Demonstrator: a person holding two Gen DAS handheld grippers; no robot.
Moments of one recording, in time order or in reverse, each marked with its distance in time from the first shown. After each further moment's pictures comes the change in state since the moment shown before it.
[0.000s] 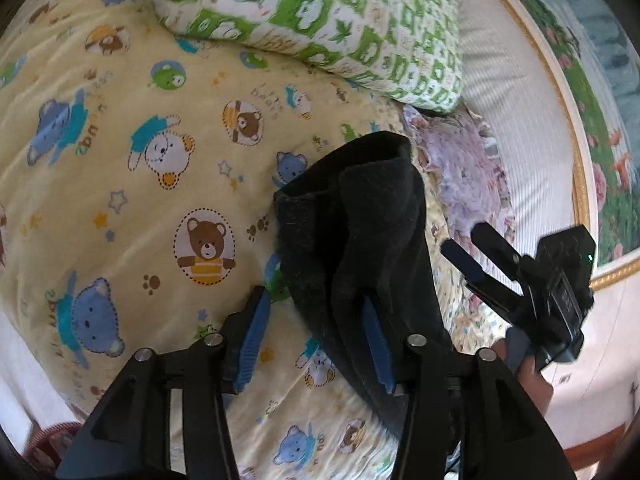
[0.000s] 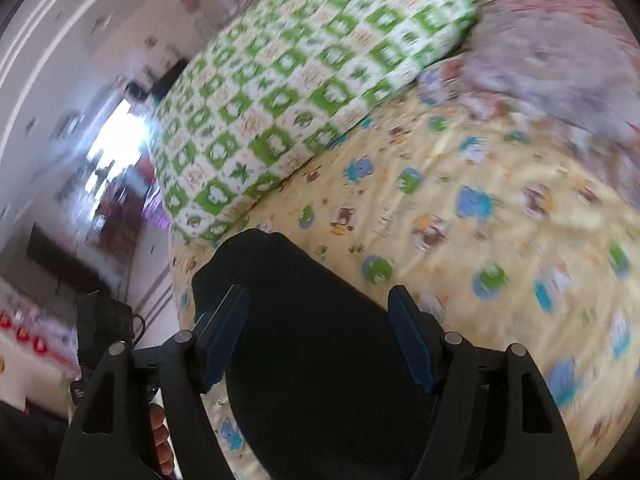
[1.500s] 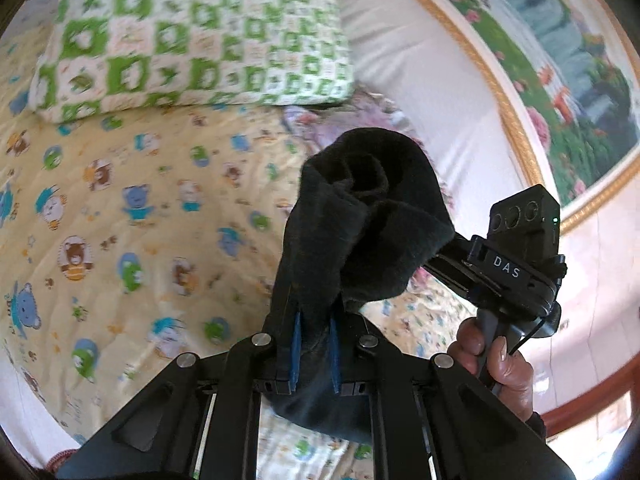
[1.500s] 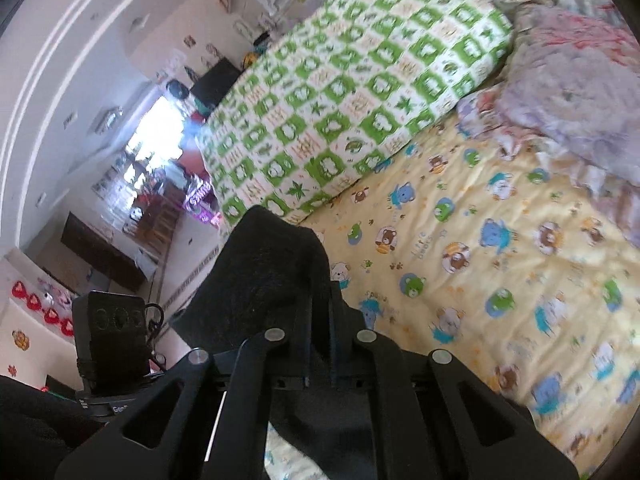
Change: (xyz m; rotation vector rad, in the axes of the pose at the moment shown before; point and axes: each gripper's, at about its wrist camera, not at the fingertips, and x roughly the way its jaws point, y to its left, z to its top) left arm -0.025 -0.123 -0.035 0.273 -0.048 -0.123; right arm -0.060 0.012 0.009 -0.024 -0.046 0.123
